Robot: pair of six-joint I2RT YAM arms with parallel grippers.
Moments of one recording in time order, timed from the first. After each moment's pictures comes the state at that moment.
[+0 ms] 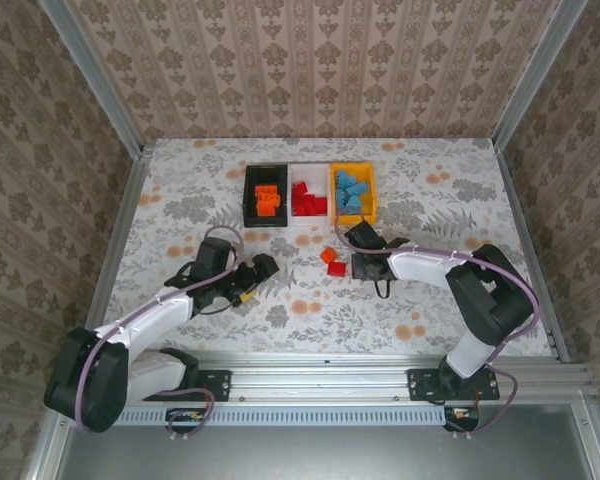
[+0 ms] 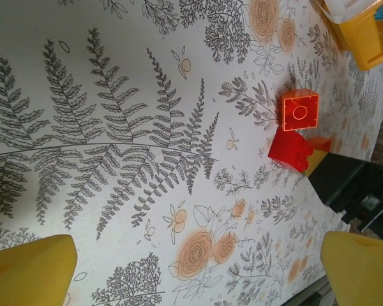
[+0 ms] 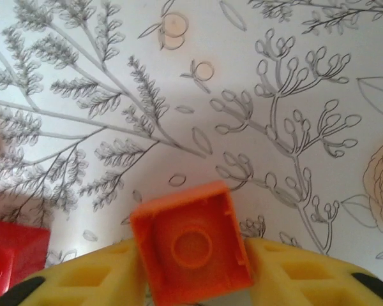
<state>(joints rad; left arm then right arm) -0.44 1.13 0.48 -0.20 0.43 -0.97 0.56 1.67 0.86 -0.37 0.24 0.54</state>
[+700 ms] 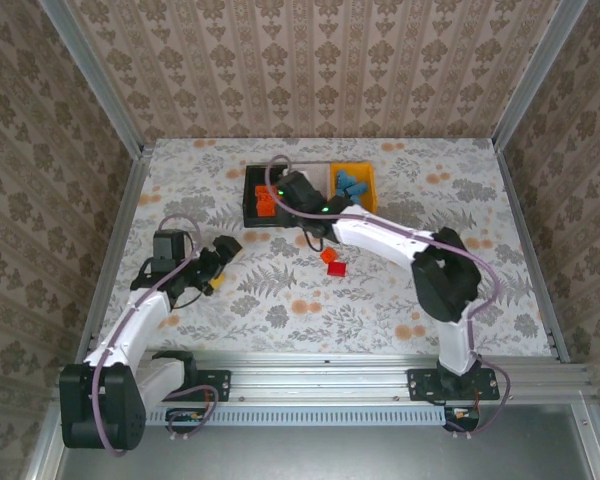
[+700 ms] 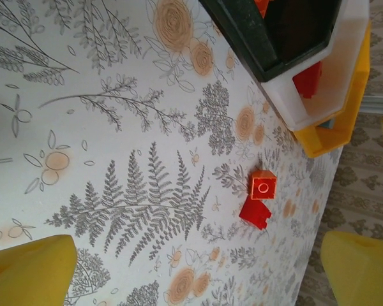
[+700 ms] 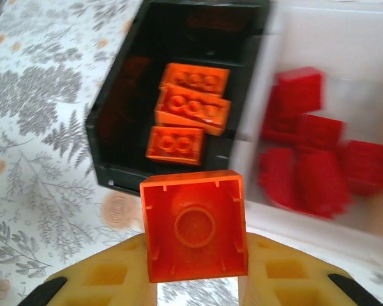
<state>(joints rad) -0.10 1.02 0.53 -0.34 0.58 -0.90 0.77 2.01 1.63 -0.37 0.25 0.47</state>
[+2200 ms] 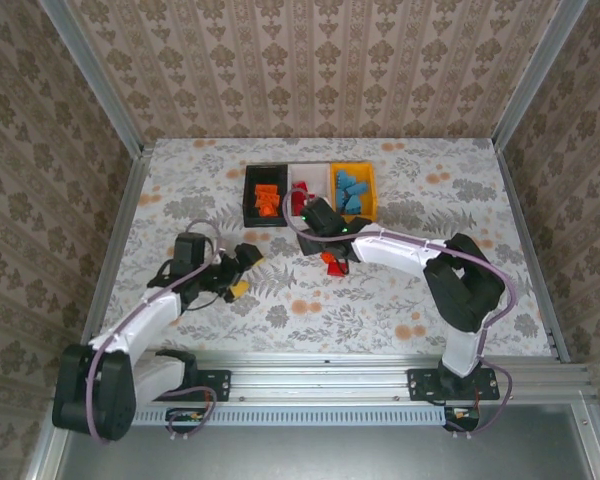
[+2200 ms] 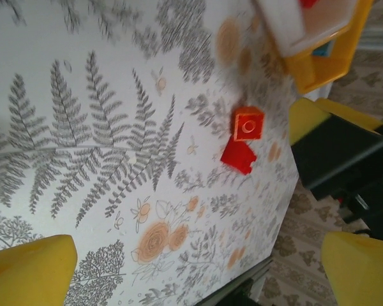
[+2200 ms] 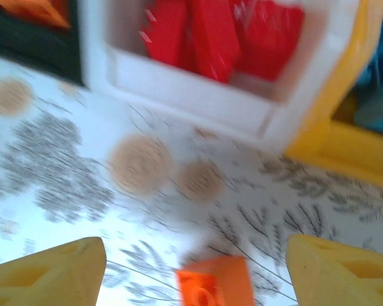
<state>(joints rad) -0.28 1.13 0.48 -0.19 0.66 -1.03 0.71 1.84 1.23 -0.36 0.28 0.32</state>
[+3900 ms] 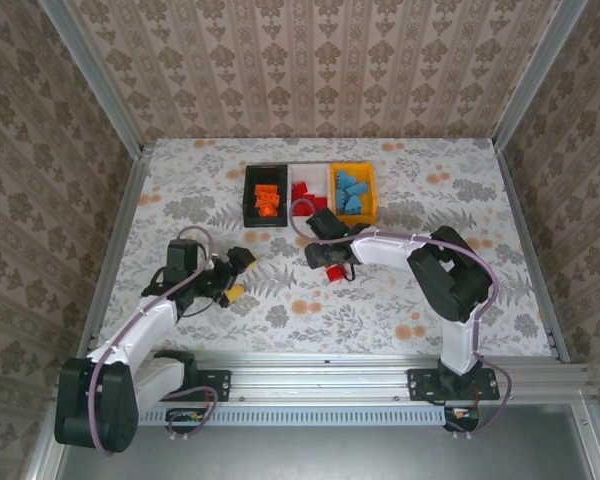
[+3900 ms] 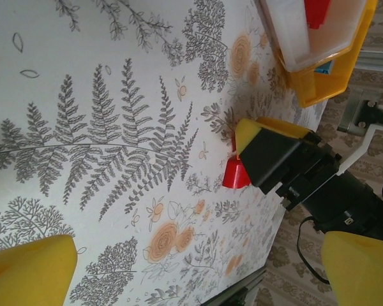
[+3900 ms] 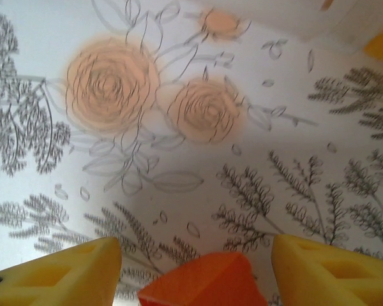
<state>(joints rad) -0.20 1.02 0.41 -0.21 0.68 -1.03 0.69 1.92 1.17 -0.34 0.14 0.33</state>
